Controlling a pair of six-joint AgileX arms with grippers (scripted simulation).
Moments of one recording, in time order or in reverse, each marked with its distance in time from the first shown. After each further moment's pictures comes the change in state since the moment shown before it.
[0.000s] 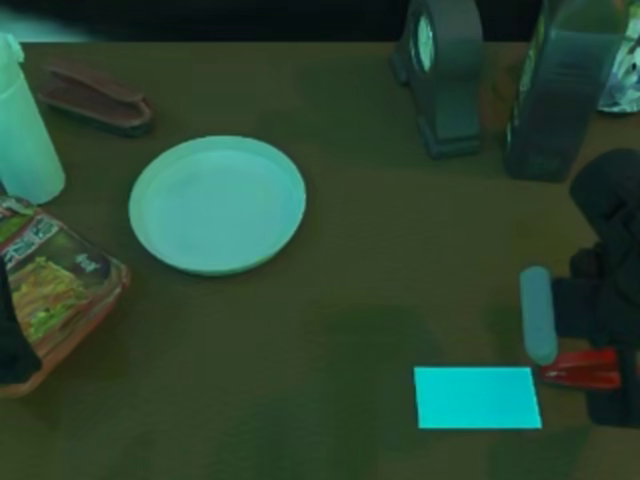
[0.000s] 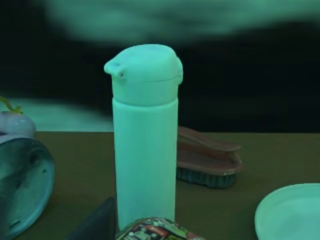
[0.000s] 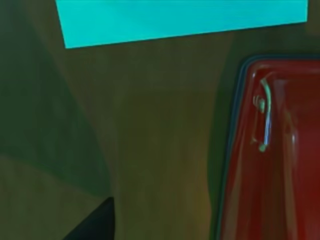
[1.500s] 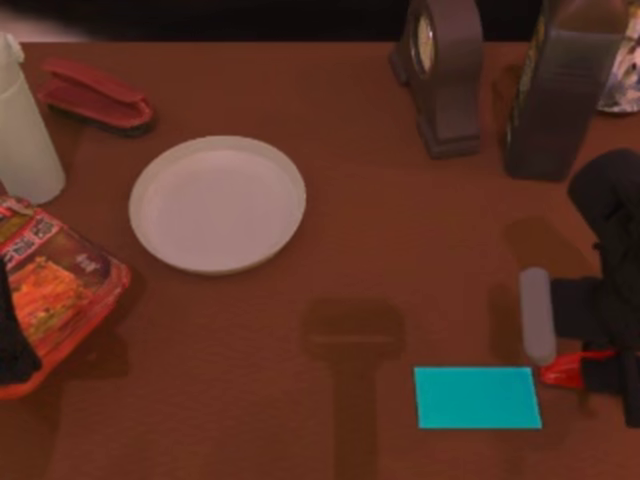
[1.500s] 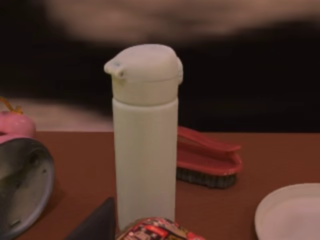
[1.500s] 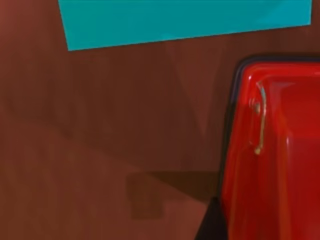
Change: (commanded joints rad) left arm 0.000 0.000 0.000 0.000 0.000 0.000; right arm -0.001 -0.002 0.003 -0.003 0.000 0.000
